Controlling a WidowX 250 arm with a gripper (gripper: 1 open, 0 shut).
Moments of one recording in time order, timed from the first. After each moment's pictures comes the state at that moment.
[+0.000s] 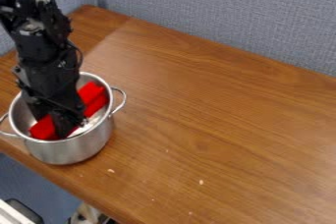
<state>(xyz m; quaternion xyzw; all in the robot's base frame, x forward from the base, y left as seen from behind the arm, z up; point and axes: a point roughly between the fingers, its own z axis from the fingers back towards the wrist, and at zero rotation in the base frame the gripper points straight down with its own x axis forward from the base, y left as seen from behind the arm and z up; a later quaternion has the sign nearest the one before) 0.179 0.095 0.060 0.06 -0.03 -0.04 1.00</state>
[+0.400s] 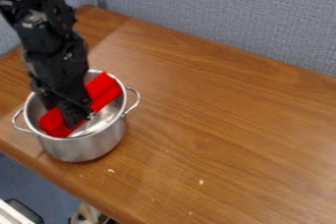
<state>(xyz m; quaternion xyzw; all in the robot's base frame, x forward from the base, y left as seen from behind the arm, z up) 0.187 0.083 0.074 0.06 -0.07 -0.08 0.99</state>
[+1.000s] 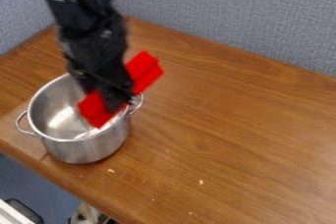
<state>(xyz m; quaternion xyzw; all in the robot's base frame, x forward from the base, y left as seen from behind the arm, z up) 0.203 0.026 0.106 0.04 -0.11 -0.12 0.99</state>
